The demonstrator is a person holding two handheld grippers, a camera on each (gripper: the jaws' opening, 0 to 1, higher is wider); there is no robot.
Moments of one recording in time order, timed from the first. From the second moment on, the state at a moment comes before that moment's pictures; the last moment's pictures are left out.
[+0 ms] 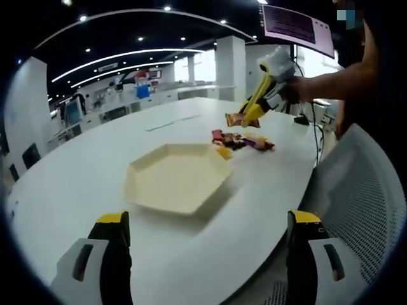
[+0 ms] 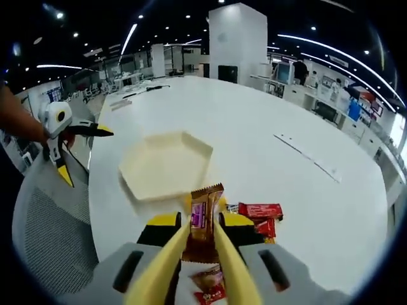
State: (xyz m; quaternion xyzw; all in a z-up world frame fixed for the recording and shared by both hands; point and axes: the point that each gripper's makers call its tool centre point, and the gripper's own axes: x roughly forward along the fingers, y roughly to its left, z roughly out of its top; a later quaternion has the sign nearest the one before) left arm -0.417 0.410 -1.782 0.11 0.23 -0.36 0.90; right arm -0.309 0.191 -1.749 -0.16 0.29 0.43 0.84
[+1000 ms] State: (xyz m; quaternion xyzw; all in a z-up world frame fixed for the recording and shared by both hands) left arm -0.419 0.413 -1.788 0.13 0.24 -0.36 0.89; right arm -0.263 0.246 -1.692 -0.16 0.26 0.46 0.83
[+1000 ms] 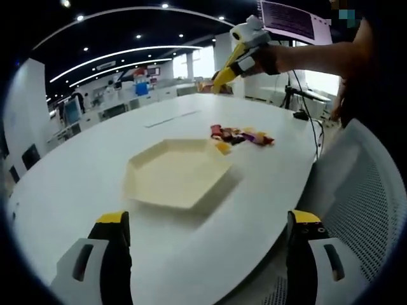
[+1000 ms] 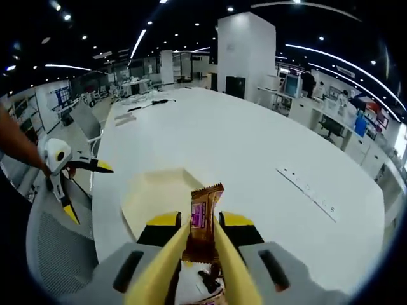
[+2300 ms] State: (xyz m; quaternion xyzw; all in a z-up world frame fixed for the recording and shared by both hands) left arm -0.416 0.418 -1.793 0.14 0.25 -0.35 0.89; right arm -0.278 0.371 -1.737 -0.18 0.28 0.53 0.78
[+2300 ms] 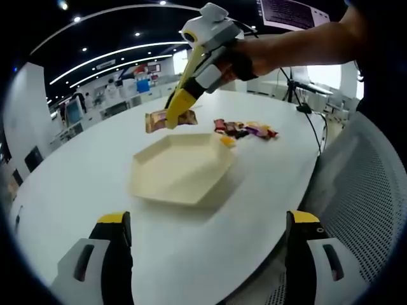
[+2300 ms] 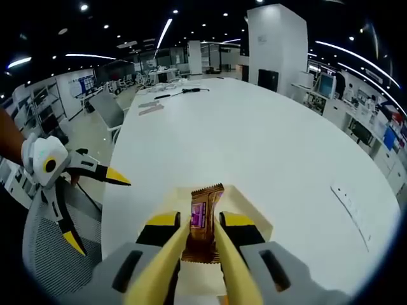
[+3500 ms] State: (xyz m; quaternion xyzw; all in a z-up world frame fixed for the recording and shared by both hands) left arm -0.416 0.419 -1.794 0.14 0.25 -0.34 0.89; right arm -0.287 0.361 -1.721 -0.19 0.25 0.54 0.78
